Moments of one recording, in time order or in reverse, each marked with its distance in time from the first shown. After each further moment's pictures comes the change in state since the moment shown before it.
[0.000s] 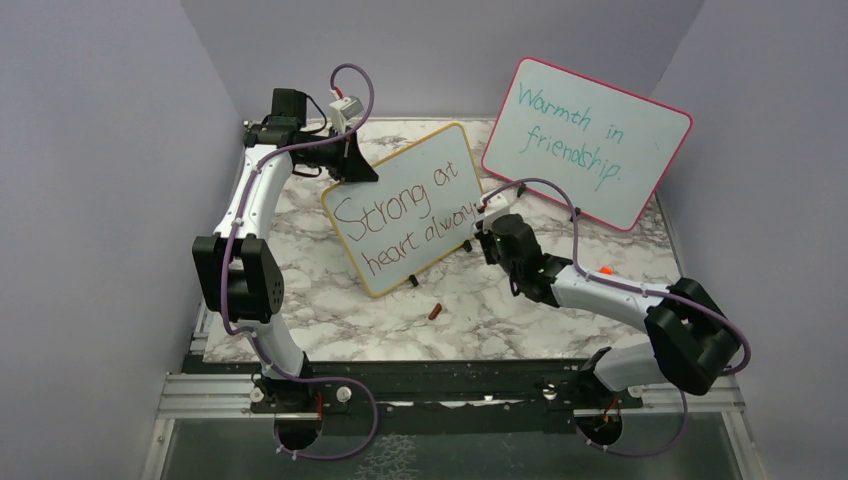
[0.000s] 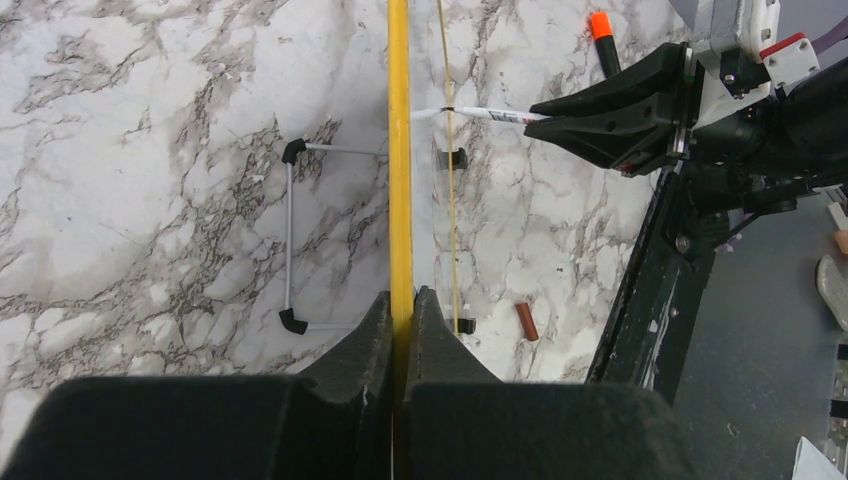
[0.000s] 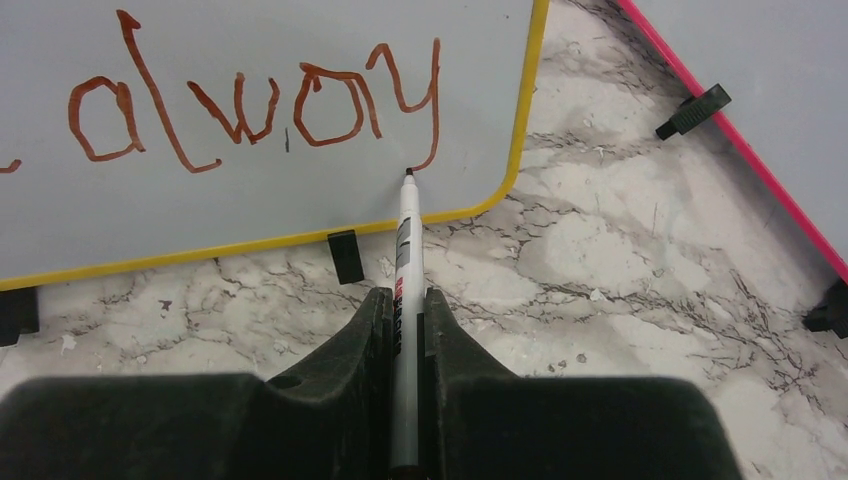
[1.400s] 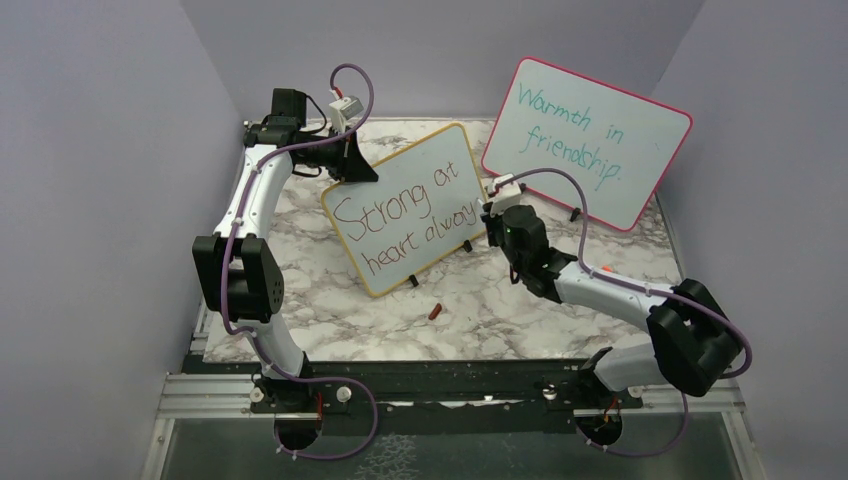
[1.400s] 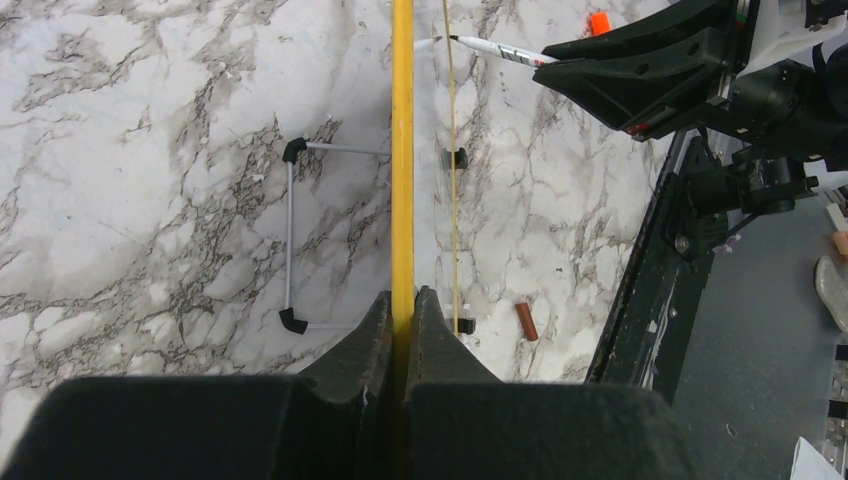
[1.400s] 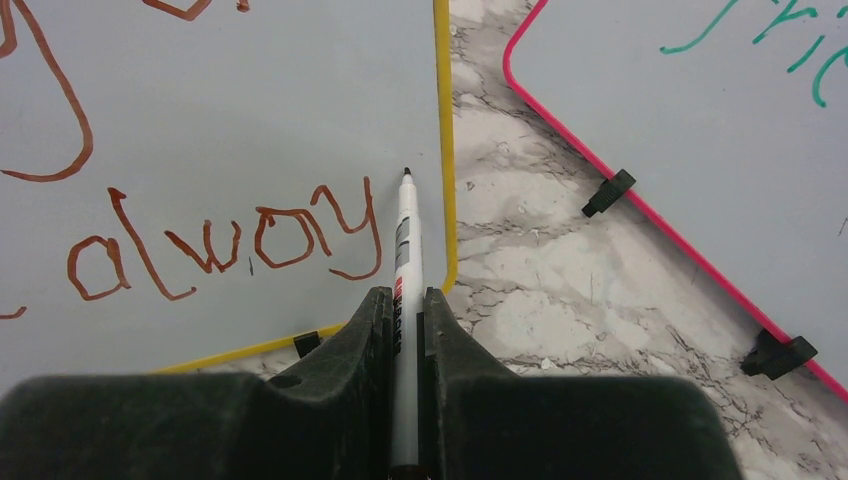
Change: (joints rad) left arm 0.001 0.002 0.000 0.000 0.000 -0.003; right arm -0.053 -0.021 0.010 0.148 0.051 -0.039
